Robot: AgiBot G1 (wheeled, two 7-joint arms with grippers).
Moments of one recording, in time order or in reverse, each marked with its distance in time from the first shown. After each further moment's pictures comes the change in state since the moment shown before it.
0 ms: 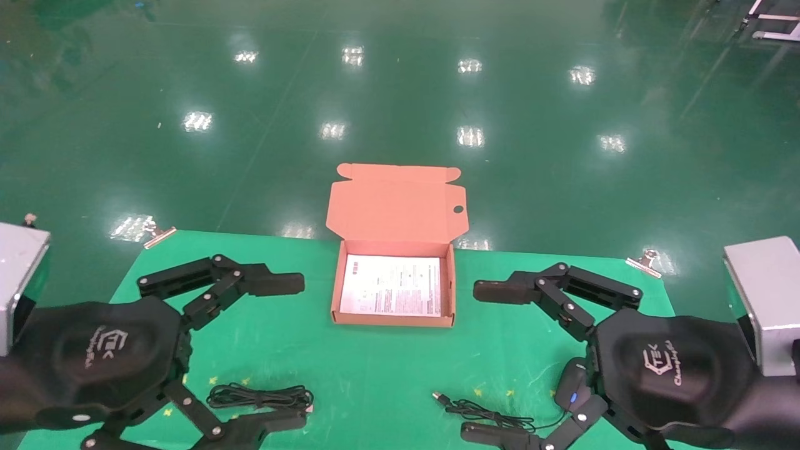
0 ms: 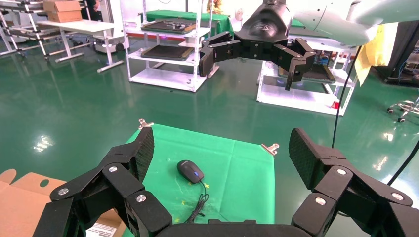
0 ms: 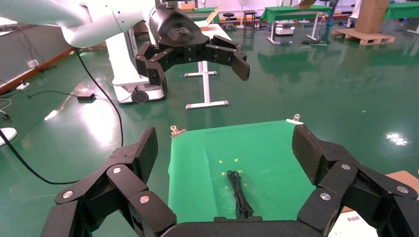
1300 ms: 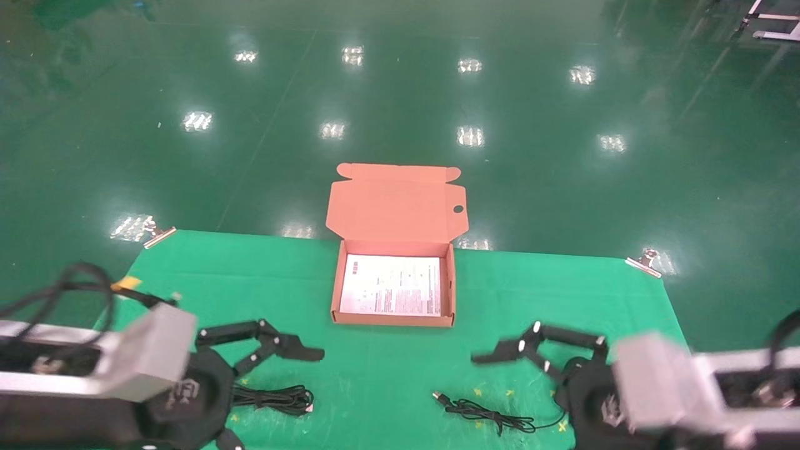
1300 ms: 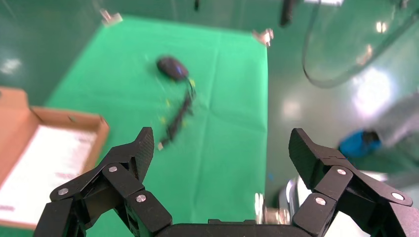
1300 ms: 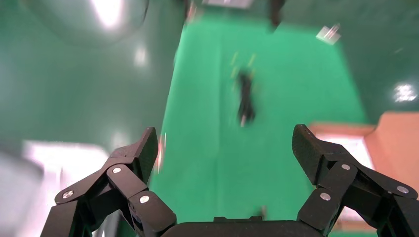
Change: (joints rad) left arm -0.186 0.057 0.198 -0.035 0.378 0.046 -0.077; right arm 0.252 -0.016 -0.241 0.054 -0.399 -0.074 -0.053
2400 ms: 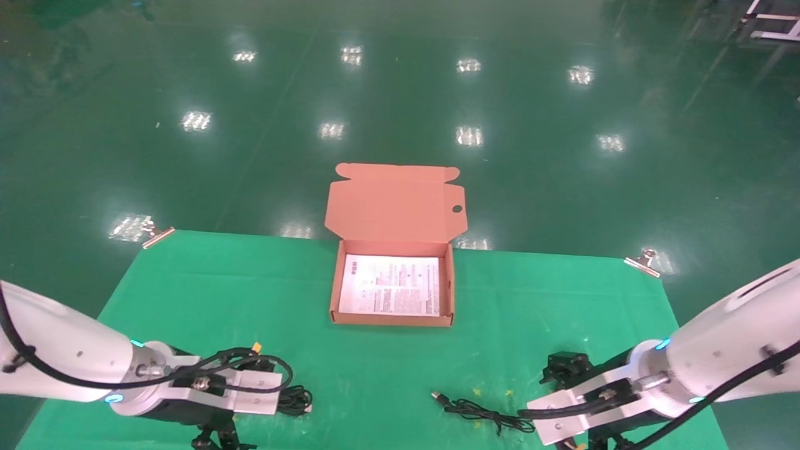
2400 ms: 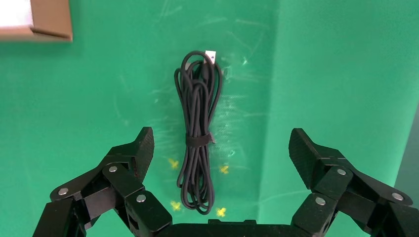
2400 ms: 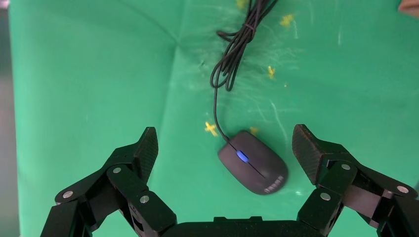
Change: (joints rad) left arm -0.124 0.255 0.376 0.049 0.855 -0.157 -0.121; right arm 0.226 -0.222 -0.597 0.004 -0.784 0.204 0.142
